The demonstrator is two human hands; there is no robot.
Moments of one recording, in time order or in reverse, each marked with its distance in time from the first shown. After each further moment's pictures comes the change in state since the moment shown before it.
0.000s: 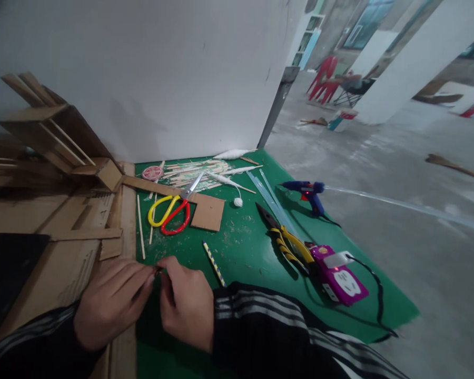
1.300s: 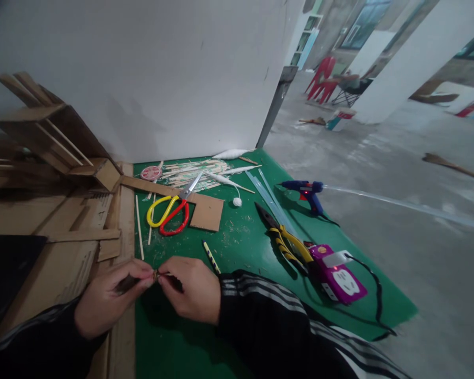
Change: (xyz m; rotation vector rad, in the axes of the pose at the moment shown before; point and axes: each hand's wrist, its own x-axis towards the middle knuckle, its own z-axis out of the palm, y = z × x) left_hand -0.012 -0.016 0.008 -0.695 -0.147 -0.481; right_hand 0.014 0.027 -0.013 0.048 -0.092 -0.249
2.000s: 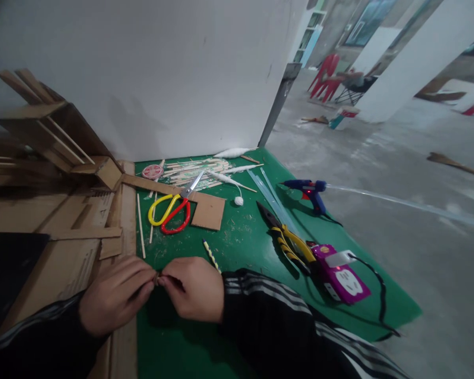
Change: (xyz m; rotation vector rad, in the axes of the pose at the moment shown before) left_hand 0.005 0.001 -0.003 0.508 -0.074 0.446; right_hand 0.005 -0.006 -0.008 -0.094 -0.163 0.000
